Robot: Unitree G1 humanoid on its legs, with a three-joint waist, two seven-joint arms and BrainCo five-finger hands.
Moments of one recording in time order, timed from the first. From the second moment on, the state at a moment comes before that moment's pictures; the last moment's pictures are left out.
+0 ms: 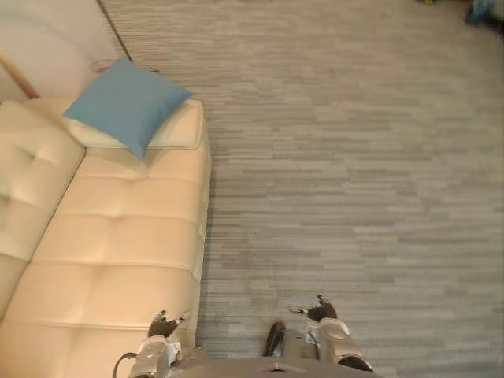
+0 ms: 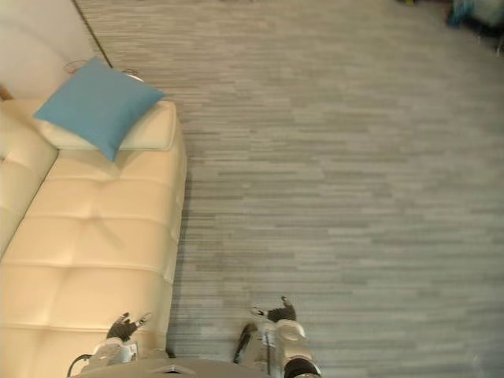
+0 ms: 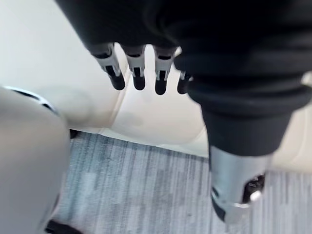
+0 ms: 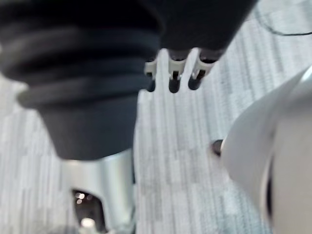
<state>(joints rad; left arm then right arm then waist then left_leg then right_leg) 0.05 0.00 0.19 1.02 -0.02 -0.02 0.12 -0.04 -0.05 -0.24 0.96 -0.10 0.01 -0.18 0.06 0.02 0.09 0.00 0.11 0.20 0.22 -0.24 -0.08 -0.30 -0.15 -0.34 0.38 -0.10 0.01</state>
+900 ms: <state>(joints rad) 0.06 -0.01 0.22 0.96 -0.02 -0.02 0.10 0.03 0.00 -0.26 0.89 -0.08 0.02 -0.18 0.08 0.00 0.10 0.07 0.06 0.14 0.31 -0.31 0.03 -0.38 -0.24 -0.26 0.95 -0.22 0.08</state>
